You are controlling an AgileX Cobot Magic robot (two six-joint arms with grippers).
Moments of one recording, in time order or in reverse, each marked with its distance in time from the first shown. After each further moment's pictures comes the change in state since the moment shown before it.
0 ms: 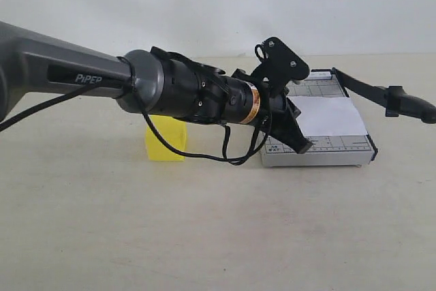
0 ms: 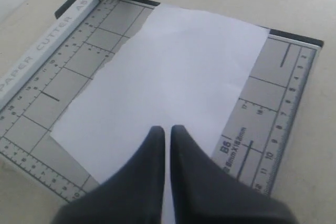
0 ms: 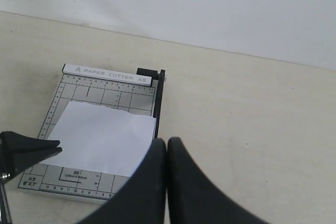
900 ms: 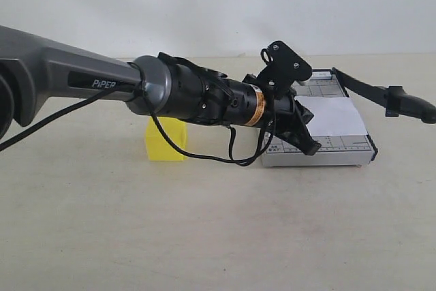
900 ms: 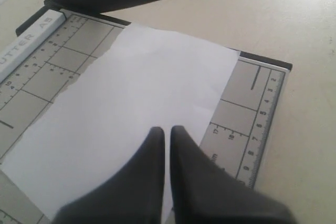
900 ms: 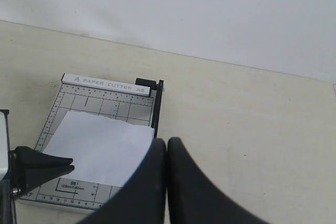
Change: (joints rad) left arm 0.014 0.061 -0.053 0.020 -0.131 -0.046; right arm 0.000 0.000 0.000 0.005 -0.034 -0.011
